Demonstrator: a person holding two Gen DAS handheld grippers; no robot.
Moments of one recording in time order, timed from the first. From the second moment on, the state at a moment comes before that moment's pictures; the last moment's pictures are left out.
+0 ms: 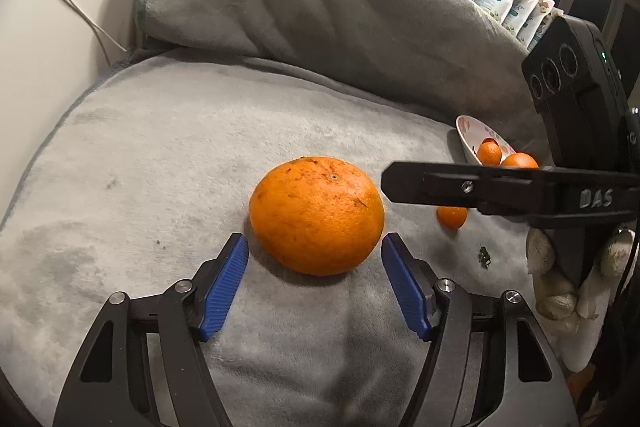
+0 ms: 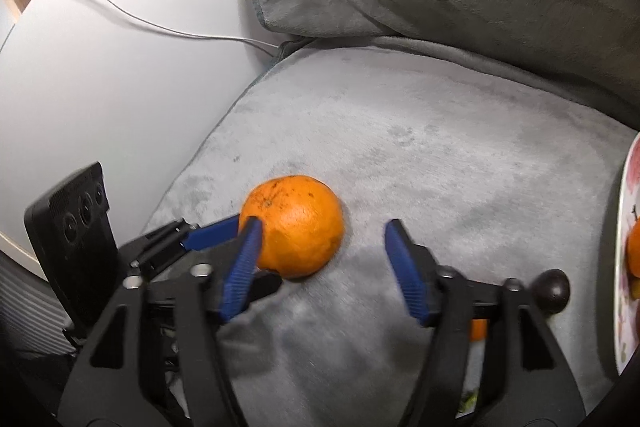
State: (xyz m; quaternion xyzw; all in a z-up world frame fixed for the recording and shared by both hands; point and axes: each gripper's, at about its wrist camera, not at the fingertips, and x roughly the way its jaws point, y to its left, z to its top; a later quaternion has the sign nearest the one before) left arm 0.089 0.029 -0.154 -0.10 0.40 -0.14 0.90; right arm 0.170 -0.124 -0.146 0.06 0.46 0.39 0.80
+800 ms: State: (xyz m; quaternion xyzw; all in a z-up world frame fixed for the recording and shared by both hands) left arm 0.101 0.028 -0.155 -0.11 0.40 -0.15 0.90; right arm 0.176 -0.087 -0.159 0.05 0.49 0.41 0.77
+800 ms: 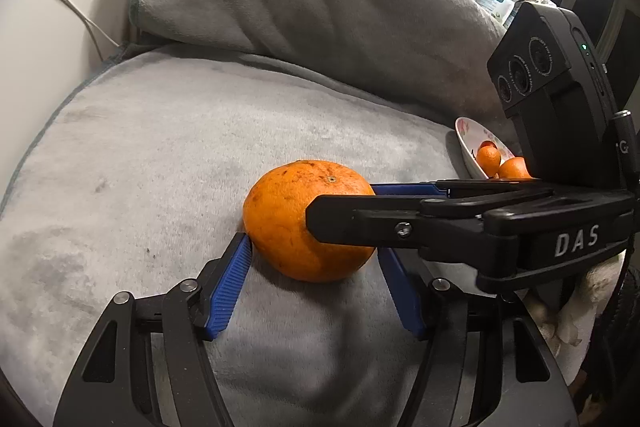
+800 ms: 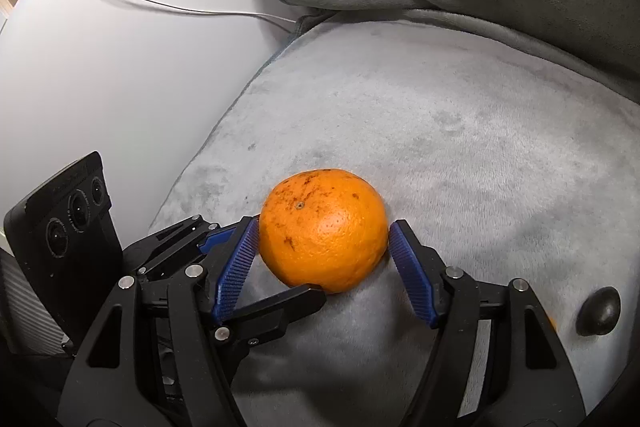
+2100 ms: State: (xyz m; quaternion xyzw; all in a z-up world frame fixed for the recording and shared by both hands) left arm 0.150 -0.101 -0.100 -0.05 0.35 -0.24 0.91; right arm 0.192 -0.235 -0.089 0.11 0.41 0.32 0.85
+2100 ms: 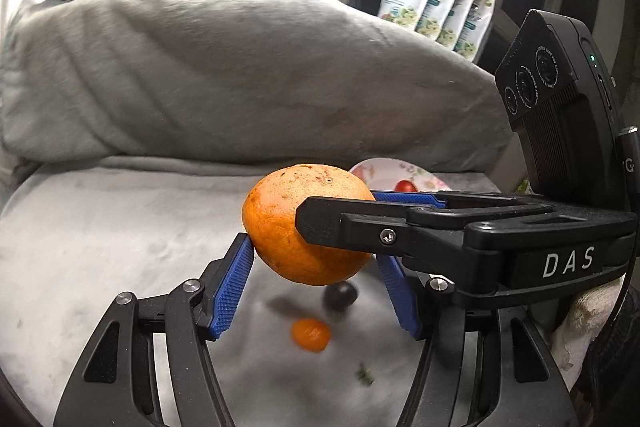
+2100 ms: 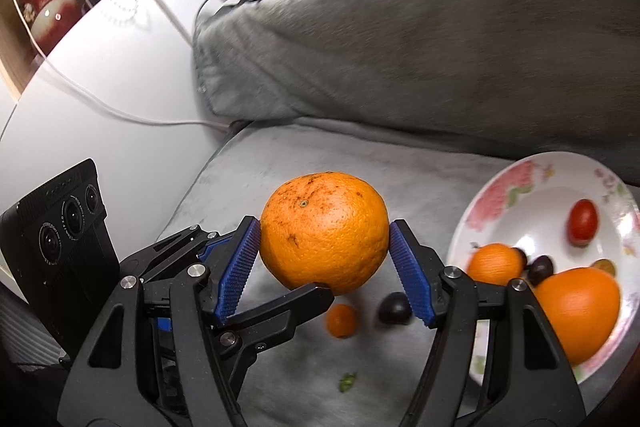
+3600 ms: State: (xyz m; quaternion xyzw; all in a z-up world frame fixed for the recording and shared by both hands) left arm 0.205 -0.193 -0.102 -0.03 0.38 -0.29 0.88; right arm 0.240 -0.341 -0.098 0.18 0.41 0.24 0.86
